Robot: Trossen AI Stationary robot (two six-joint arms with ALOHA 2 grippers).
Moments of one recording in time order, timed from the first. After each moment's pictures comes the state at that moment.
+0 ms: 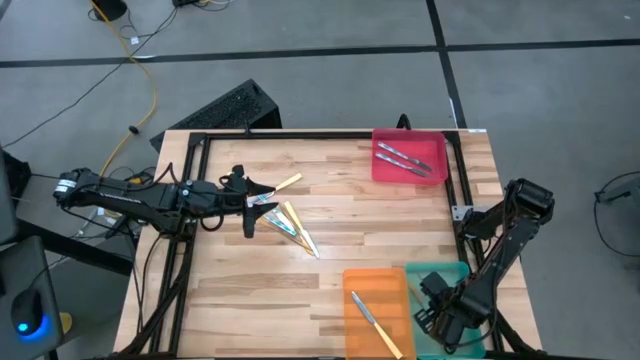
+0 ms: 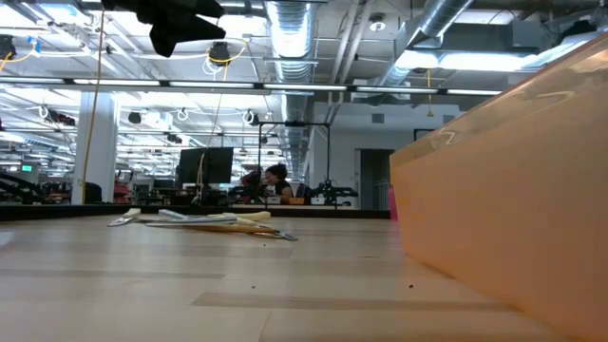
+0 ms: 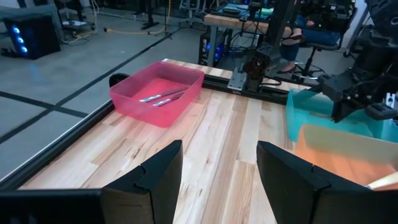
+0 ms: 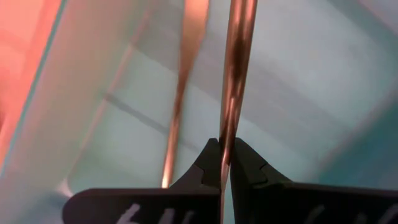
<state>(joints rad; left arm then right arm) -0.12 0.85 0.66 -0.07 -0.38 -0.21 1.01 1.62 1.03 -0.95 0.00 2.01</state>
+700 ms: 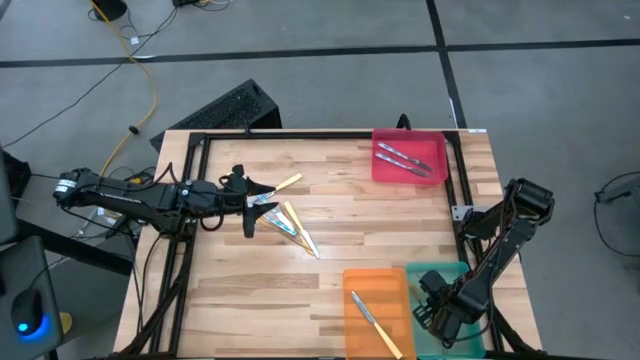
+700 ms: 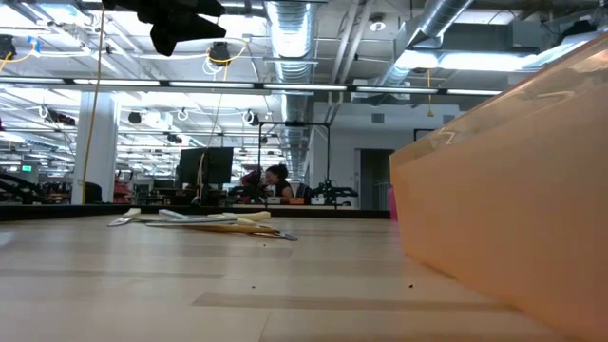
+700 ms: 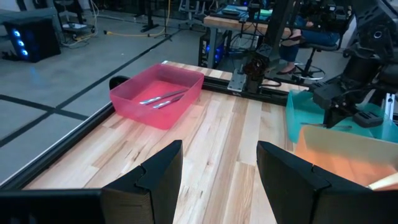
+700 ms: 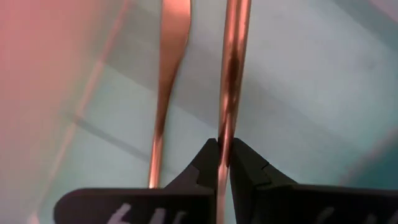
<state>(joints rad) -0.12 0.85 0.66 -0.06 -0.38 -0.20 1.01 1.62 0.92 -0.84 0.00 2.02</state>
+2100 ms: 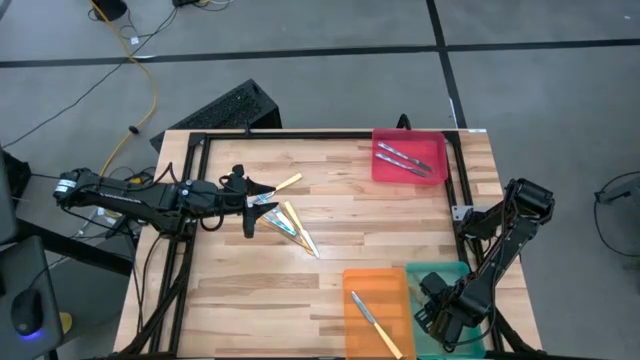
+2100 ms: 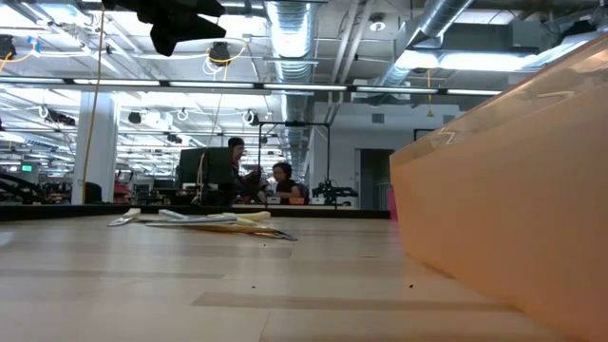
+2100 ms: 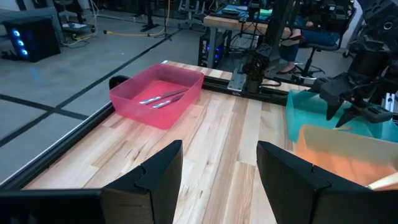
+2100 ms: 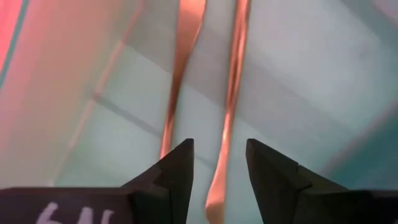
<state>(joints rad) -0.12 0.85 0.66 -0.06 -0.38 -0.20 1.01 1.62 1.01 -0.93 -0.03 1.99</state>
